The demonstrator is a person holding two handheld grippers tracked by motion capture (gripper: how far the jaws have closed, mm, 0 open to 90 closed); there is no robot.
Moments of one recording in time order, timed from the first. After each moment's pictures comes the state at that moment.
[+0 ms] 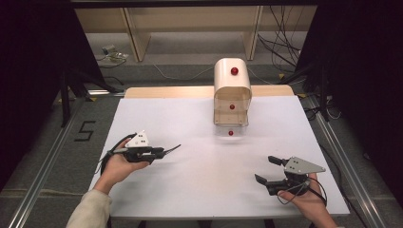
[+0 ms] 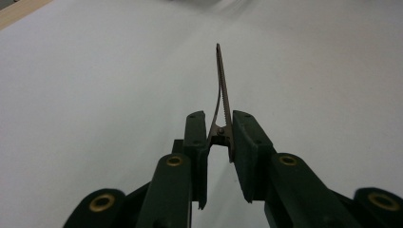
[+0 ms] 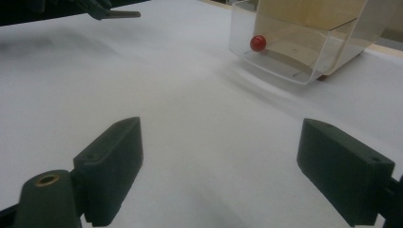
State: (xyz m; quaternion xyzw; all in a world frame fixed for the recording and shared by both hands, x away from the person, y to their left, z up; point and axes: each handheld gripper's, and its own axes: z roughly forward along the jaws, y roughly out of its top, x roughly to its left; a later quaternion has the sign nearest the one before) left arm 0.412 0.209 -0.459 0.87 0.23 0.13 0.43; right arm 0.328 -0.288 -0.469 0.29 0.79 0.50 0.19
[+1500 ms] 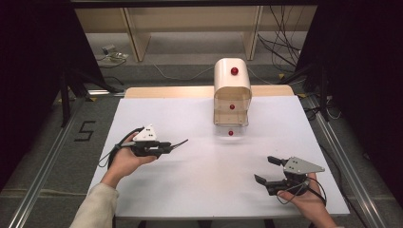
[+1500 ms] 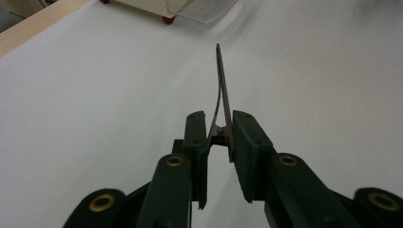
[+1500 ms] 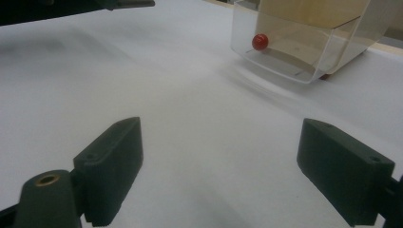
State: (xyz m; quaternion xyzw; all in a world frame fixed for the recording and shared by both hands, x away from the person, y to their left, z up) left arm 0.423 0.186 -0.444 0.86 0.22 0.13 0.43; right arm 0.329 -0.286 -0.470 0.29 0.79 0.50 0.19
